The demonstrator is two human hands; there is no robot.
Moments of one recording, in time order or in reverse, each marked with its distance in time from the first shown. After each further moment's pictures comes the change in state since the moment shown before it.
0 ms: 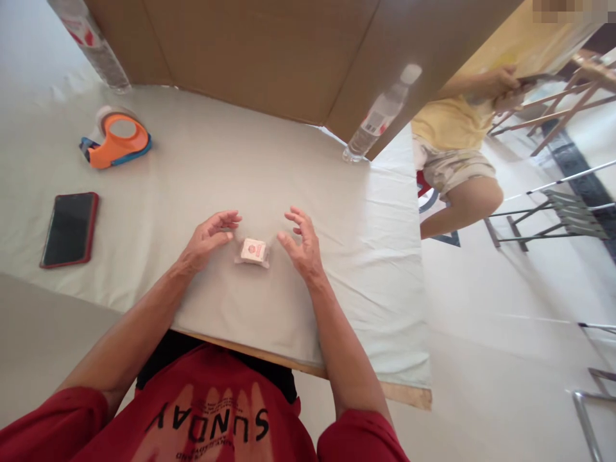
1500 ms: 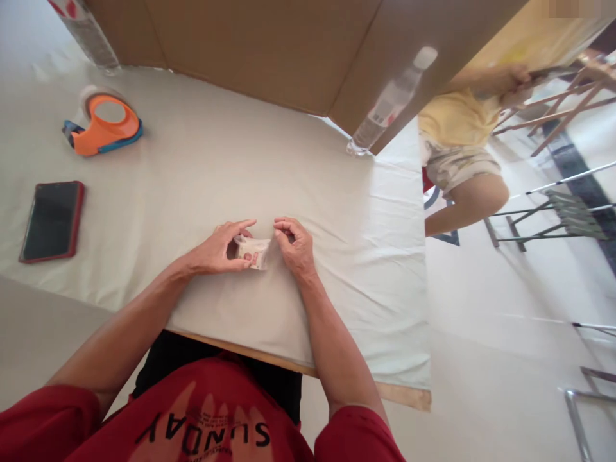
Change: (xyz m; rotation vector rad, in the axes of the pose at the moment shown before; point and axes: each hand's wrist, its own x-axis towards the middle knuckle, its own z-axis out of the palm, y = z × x) left_hand -0.005 -0.003 0.007 0.622 -0.352 0.158; right_hand 0.002 0.021 0.020 -0.009 0.064 0.007
